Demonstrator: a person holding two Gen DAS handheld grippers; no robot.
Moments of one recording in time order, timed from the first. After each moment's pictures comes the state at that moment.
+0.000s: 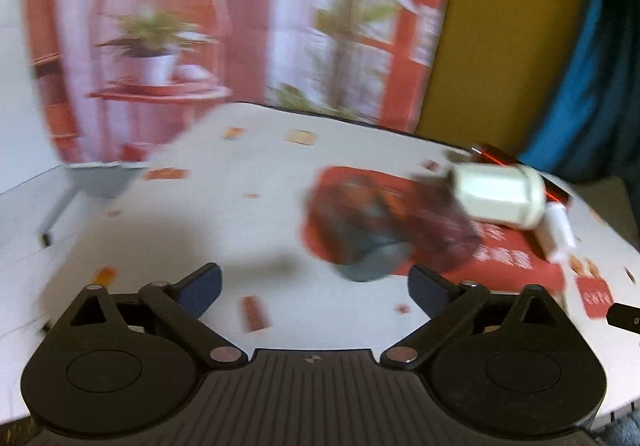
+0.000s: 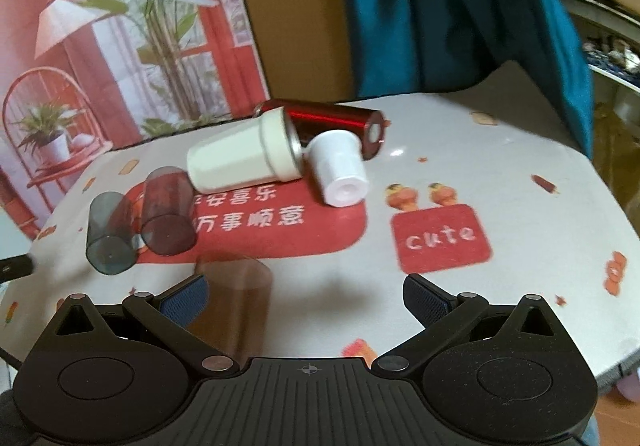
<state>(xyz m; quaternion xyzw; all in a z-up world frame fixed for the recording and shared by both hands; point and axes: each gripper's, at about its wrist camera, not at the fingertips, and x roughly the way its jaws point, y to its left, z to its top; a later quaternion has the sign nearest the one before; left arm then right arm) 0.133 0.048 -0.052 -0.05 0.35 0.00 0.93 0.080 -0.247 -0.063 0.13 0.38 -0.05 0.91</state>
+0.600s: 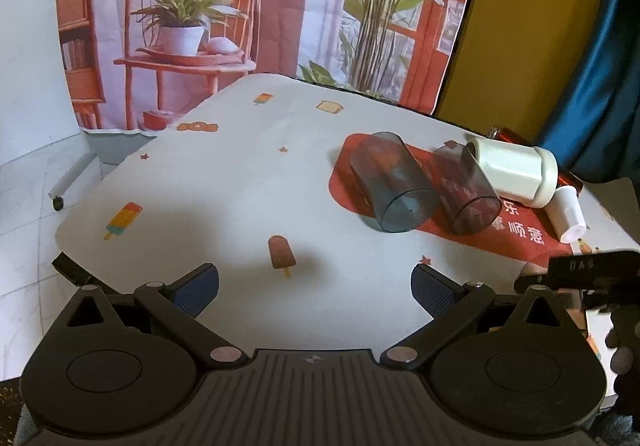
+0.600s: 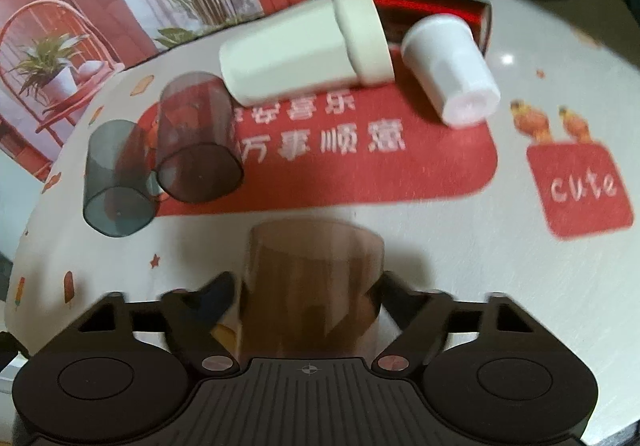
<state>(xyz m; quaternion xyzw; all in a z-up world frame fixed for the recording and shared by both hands) 0.100 0.068 -0.080 -0.07 0.37 0.02 0.93 0.167 -0.201 -0.127 0.18 0.51 0.00 0.84</state>
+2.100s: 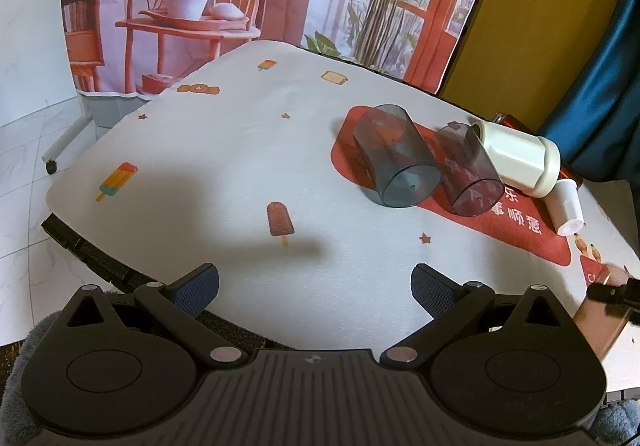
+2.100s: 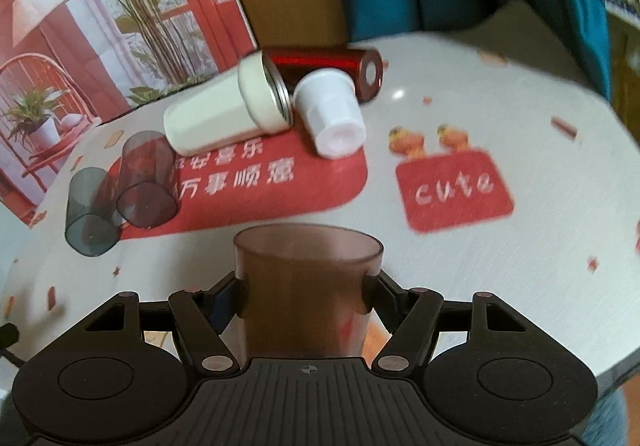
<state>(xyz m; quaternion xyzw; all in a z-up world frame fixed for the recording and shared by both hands) 0.096 0.072 -0.092 -0.09 0.40 0.01 0.91 0.098 -0.263 -0.098 0.16 0.43 -0.05 0.89</state>
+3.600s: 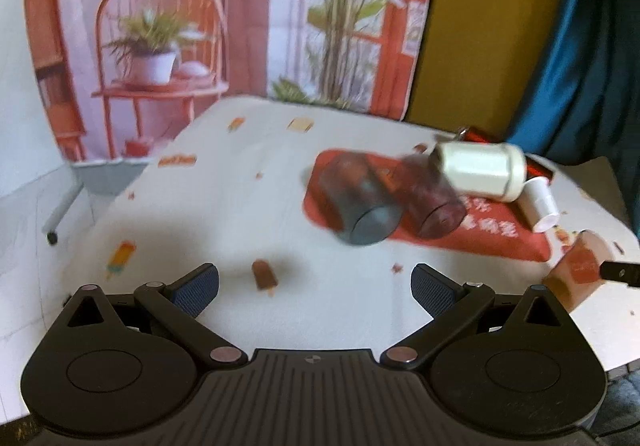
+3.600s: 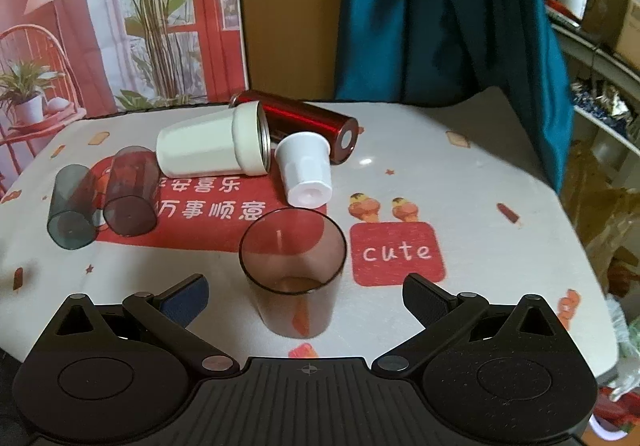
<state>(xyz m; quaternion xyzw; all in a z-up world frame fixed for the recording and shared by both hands) 0.085 0.052 -0.038 -0.02 0.36 -0.02 0.93 0.076 -0.253 -0.053 0.06 0.40 -0.09 0.91</state>
